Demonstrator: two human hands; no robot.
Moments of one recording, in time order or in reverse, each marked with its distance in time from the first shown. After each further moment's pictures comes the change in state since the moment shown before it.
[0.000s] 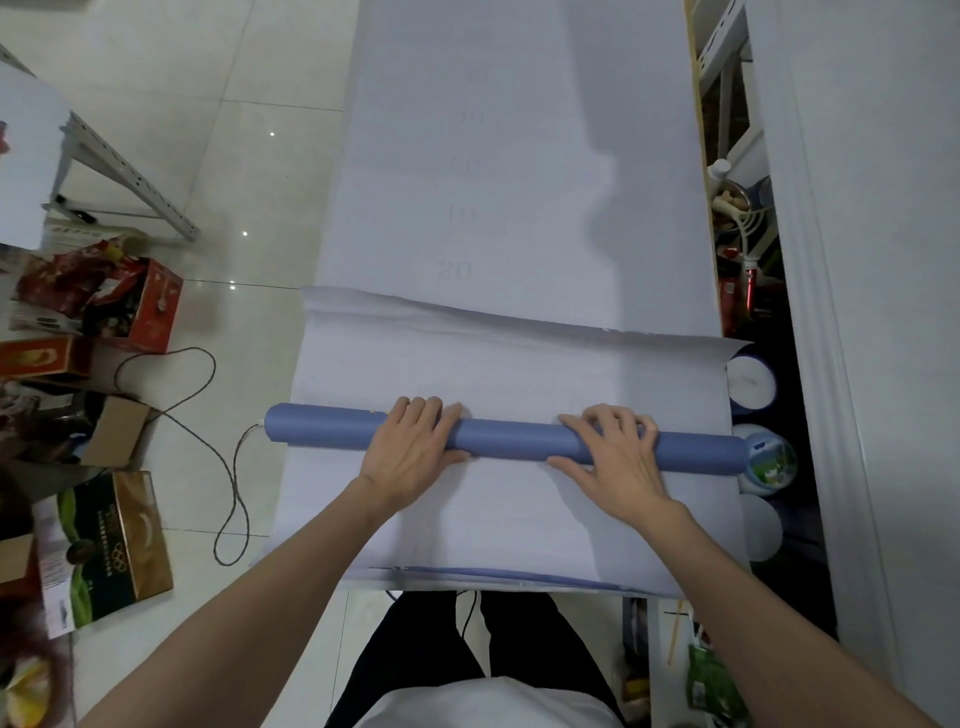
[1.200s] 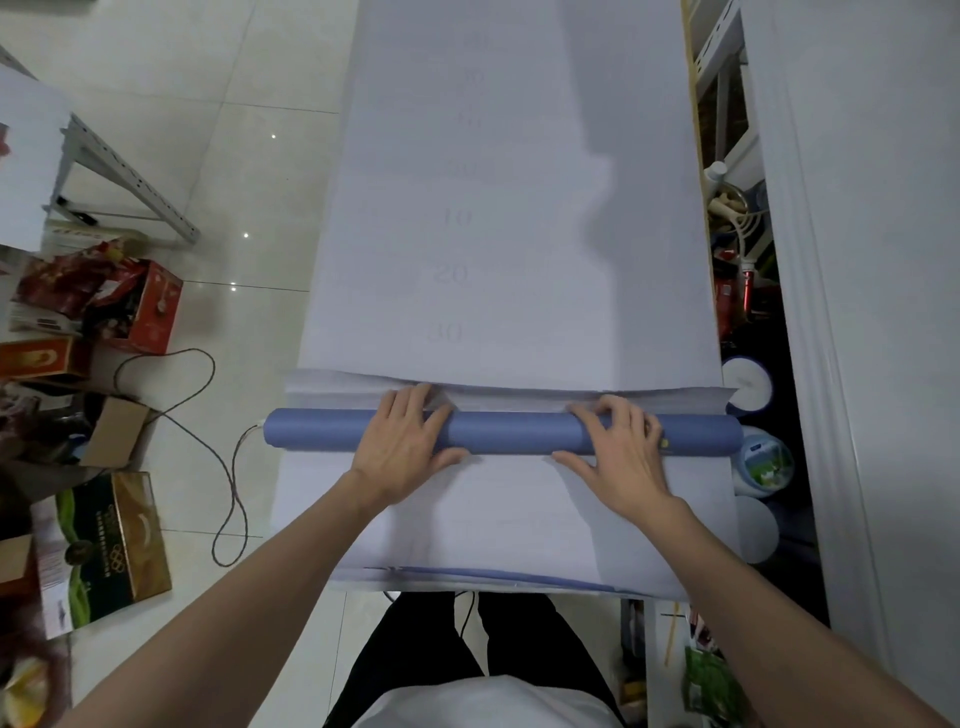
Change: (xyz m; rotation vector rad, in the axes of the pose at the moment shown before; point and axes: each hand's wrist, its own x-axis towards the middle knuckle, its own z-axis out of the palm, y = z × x) left_hand 0.002 -0.006 -0.005 -0.028 0.022 -0.026; right_hand 0.002 0.012 0.006 0.016 0.083 0.038
